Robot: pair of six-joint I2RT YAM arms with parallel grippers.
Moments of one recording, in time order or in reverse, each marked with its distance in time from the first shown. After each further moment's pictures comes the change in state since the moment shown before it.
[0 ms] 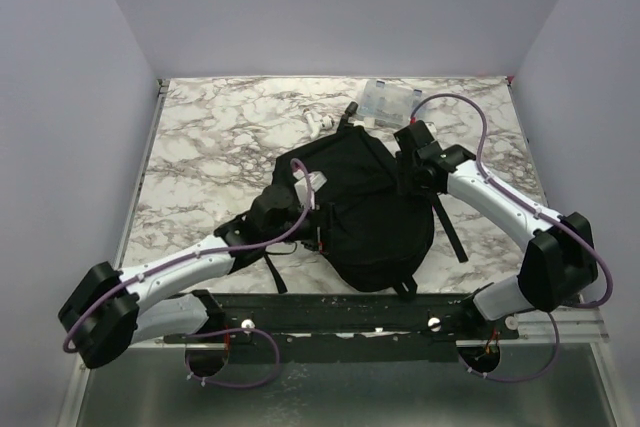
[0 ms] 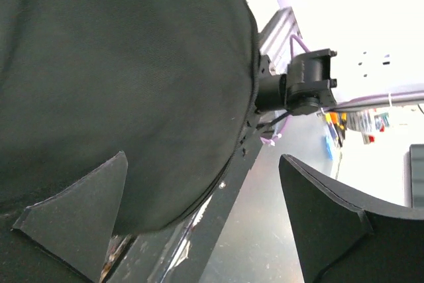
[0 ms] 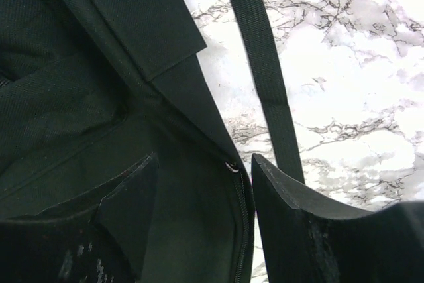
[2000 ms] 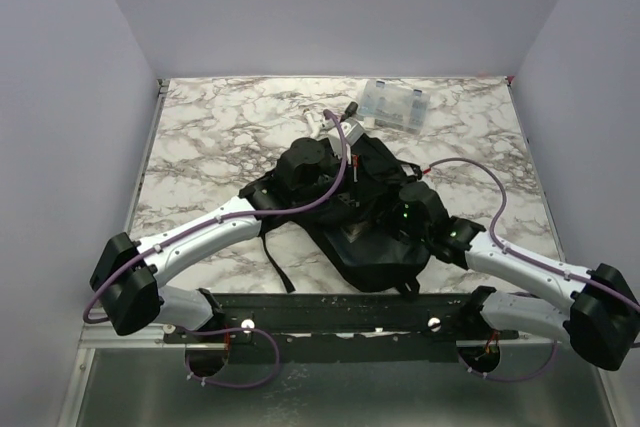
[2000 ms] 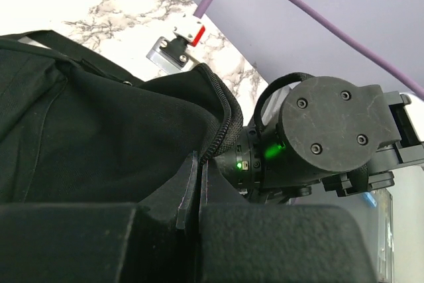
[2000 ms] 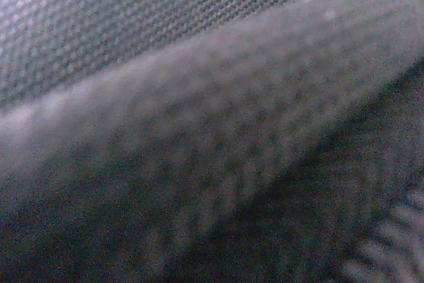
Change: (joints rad) left arm -0.029 0.190 0.454 -0.079 -0.138 0.183; right arm 0.254 -0.386 -0.579 0.668 -0.249 0.785
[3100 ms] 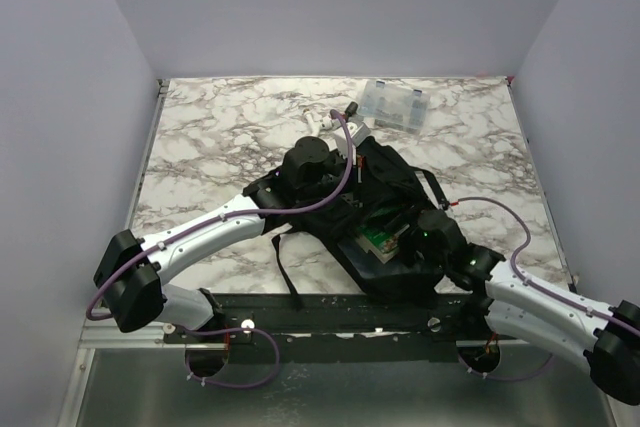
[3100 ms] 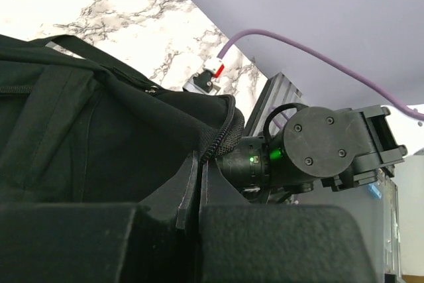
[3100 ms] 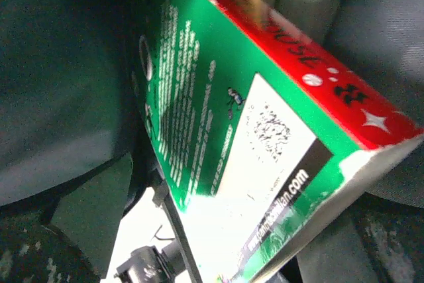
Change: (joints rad) left arm -0.006 0.018 0.026 -0.010 0.009 0.039; right arm 0.000 -0.269 -0.277 0.016 0.057 0.363
